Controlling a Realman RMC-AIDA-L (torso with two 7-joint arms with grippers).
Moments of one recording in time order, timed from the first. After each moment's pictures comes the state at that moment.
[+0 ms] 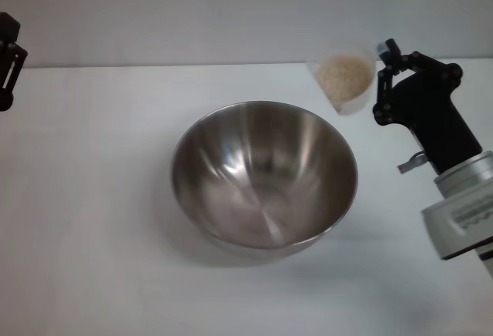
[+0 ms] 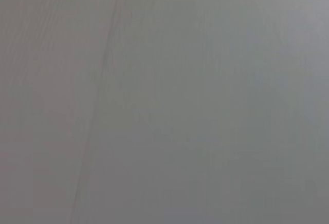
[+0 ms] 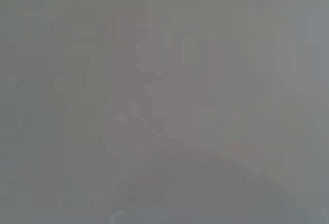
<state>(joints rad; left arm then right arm) -0.16 -2.06 -1.27 -0.61 2.84 1.39 -0.22 0.57 2.09 0.07 0.29 -1.61 -1.45 -0.45</state>
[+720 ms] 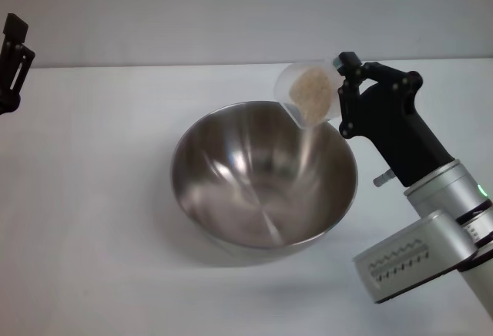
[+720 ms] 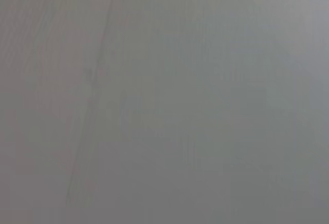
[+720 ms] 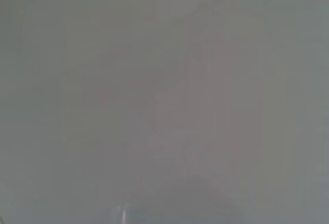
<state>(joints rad) -0.16 -2.07 -1.25 -0.61 2.84 1.39 -0.23 0.58 2.09 0.07 0.35 -1.71 -1.44 -1.08</state>
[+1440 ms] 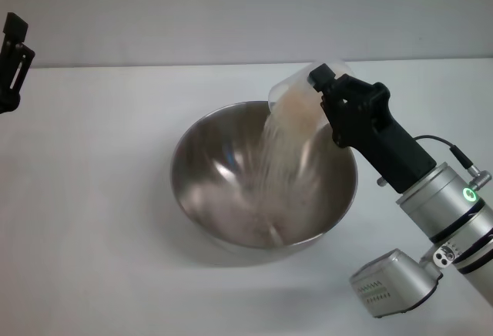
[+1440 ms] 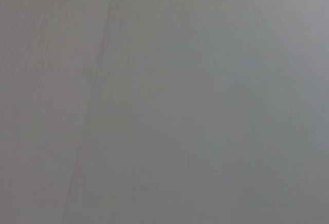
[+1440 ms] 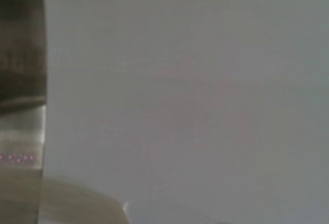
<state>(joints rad) -0.16 -2.07 -1.25 -0.61 2.84 1.38 -0.23 0.59 2.09 0.07 0.27 -1.85 -1.44 -1.48</state>
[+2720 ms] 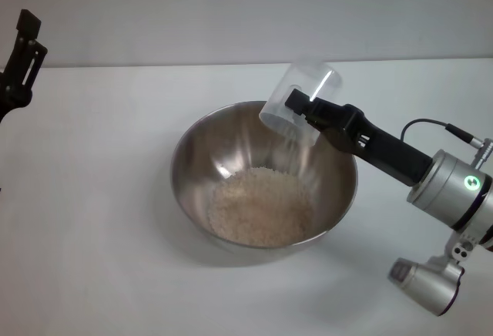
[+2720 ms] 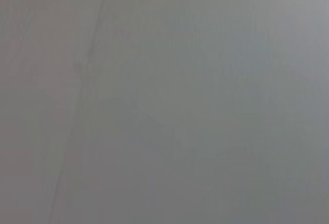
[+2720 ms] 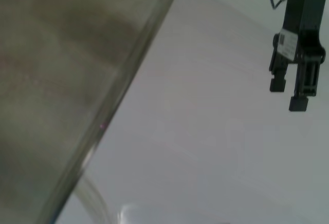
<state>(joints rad) -0.19 -2.07 -1.24 -0.60 2.83 1.38 -0.23 0.67 2.08 0.07 0.00 -2.14 -1.50 -1.54</state>
